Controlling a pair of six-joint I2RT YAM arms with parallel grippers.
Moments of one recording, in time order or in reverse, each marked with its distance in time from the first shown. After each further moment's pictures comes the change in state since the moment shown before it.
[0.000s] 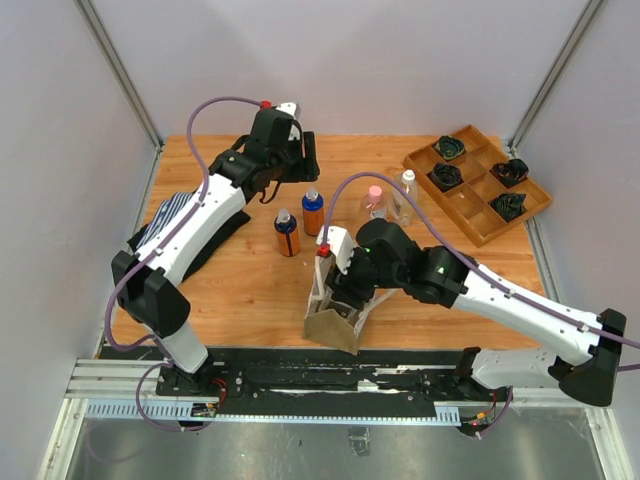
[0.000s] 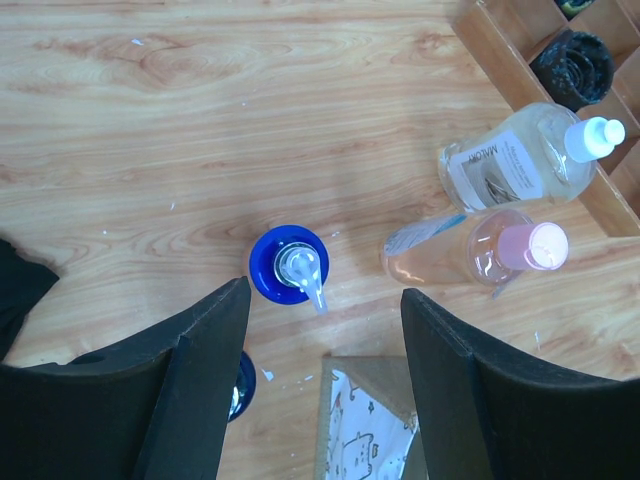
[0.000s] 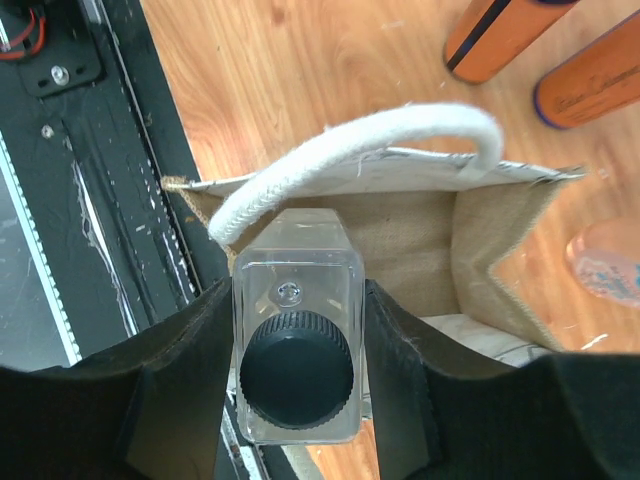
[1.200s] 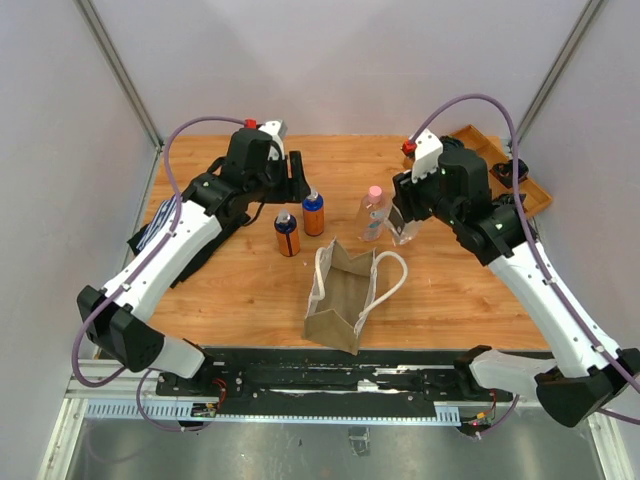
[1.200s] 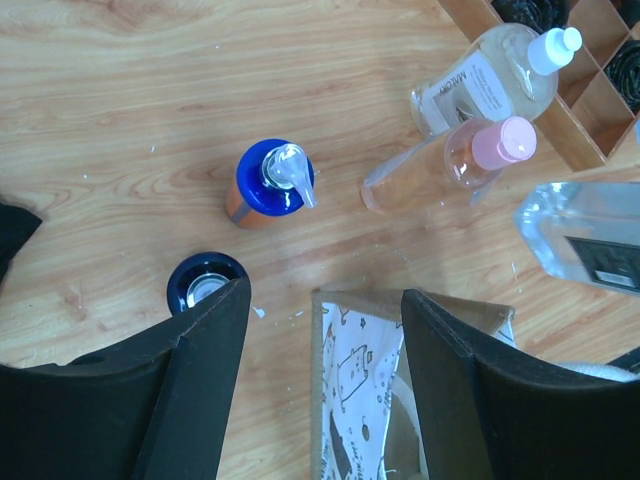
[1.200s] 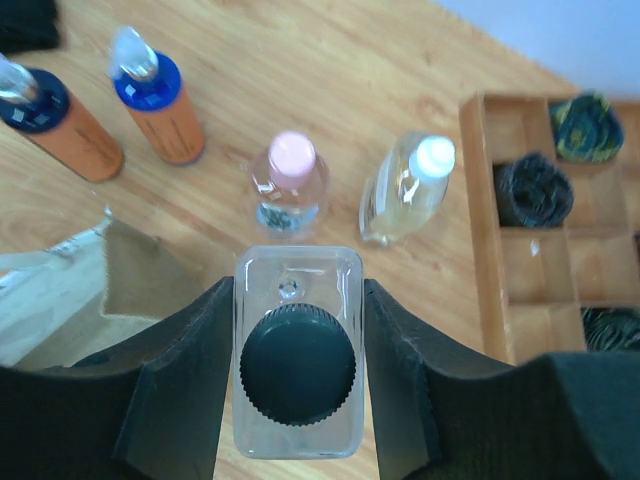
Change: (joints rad) left arm 0.000 -0.236 -0.212 0.000 0.092 -0.001; right arm -0.519 -0.029 0.257 -0.011 0.211 0.008
